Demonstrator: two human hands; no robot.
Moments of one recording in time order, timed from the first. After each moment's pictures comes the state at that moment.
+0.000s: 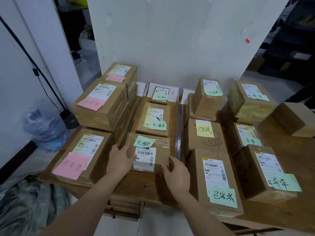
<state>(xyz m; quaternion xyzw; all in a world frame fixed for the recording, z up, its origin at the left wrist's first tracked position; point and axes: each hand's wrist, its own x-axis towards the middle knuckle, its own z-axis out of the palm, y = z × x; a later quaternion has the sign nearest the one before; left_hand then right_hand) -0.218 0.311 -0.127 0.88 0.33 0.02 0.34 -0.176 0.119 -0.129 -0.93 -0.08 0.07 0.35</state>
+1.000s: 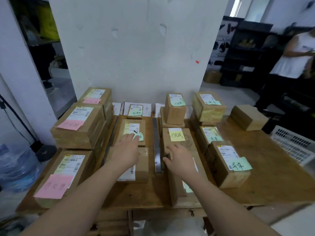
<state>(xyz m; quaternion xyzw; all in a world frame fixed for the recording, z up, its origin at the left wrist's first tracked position) -0.191 0.246 -0.025 0.99 0.09 0.07 0.07 -0.164 0.057 -0.031 -0.97 -0.16 -0.01 0.19</state>
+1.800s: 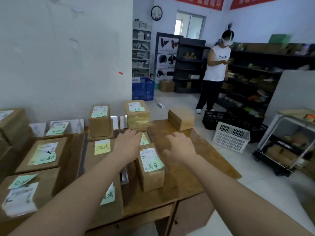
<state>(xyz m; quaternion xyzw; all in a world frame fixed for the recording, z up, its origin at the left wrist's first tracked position) -0.112 -0.055 0.036 0.99 -0.12 0.13 -0.01 -0.125 -0.248 0.048 -0.99 -0.09 -0.06 0.02</state>
